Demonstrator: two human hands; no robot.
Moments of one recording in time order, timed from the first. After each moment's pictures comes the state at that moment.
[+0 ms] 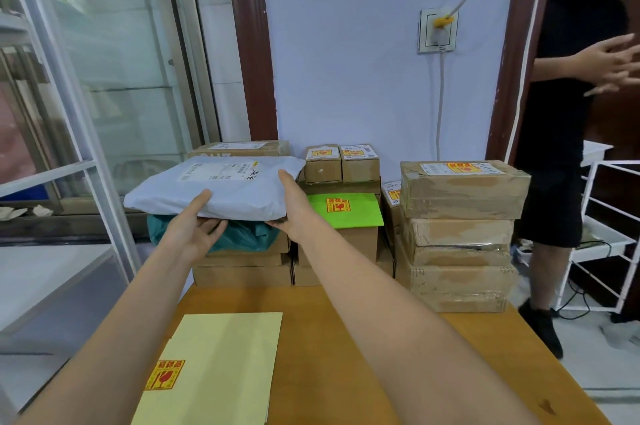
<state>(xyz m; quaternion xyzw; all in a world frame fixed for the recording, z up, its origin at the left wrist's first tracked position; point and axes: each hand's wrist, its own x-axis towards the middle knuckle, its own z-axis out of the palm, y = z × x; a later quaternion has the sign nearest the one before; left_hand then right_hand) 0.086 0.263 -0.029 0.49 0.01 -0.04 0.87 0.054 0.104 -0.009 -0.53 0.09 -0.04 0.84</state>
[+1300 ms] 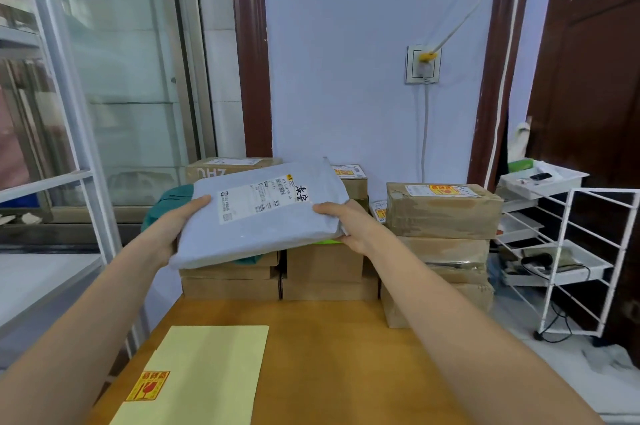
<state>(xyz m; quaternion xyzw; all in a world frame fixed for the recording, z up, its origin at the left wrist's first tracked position) 0.073 0.283 0.000 0.66 -0.01 -0.10 0.74 -0.009 0.005 -0.003 -0.64 0.00 -0.06 0.77</state>
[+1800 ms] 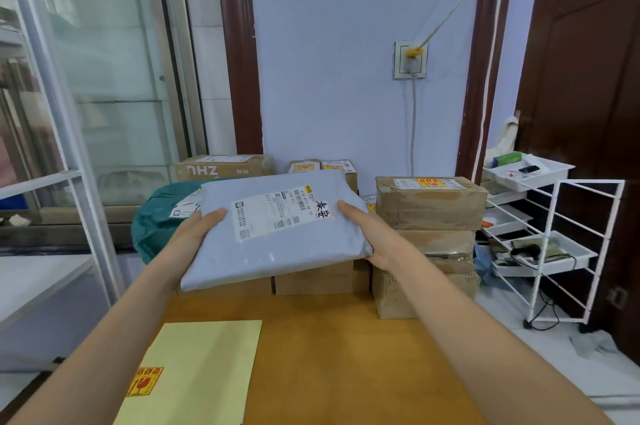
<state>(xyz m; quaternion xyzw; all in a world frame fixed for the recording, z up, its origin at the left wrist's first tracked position) 0.042 0.254 -0.028 0.66 -0.16 -0.08 0.73 -0.050 -0.030 -0.025 -0.62 0.05 -0.06 0.78</state>
